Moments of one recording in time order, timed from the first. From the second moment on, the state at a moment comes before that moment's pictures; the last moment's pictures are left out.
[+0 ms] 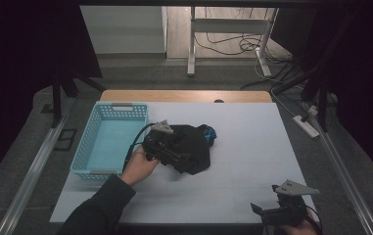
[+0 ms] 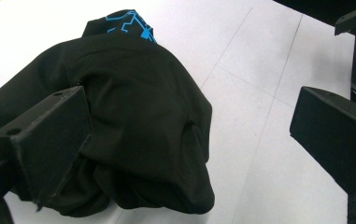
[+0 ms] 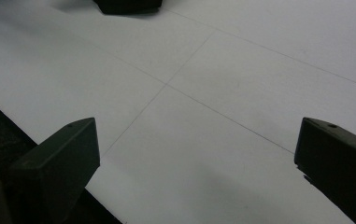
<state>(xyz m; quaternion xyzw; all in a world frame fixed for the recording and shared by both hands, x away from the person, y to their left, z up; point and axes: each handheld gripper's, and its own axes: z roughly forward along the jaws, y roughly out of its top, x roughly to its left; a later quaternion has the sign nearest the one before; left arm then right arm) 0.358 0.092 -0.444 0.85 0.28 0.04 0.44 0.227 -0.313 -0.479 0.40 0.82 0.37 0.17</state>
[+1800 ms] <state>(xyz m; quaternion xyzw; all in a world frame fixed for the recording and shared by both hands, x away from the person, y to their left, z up) 0.322 0.130 -0.449 0.83 0.32 0.05 0.45 0.226 -0.313 -0.479 0.40 0.82 0.37 0.16</state>
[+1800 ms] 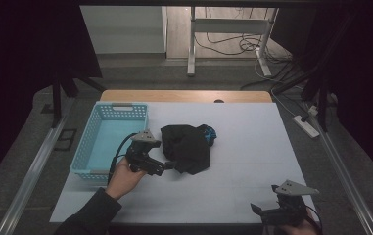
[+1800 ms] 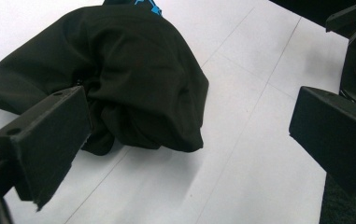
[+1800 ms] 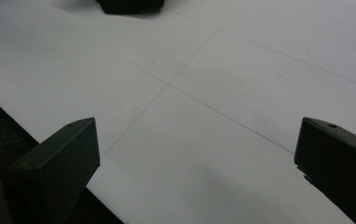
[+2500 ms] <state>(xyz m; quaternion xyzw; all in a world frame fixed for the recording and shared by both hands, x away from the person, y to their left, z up) 0.300 0.153 -0.454 0.82 0.34 0.06 0.46 0.227 -0.312 -0.480 0.40 0.83 0.37 0.16</state>
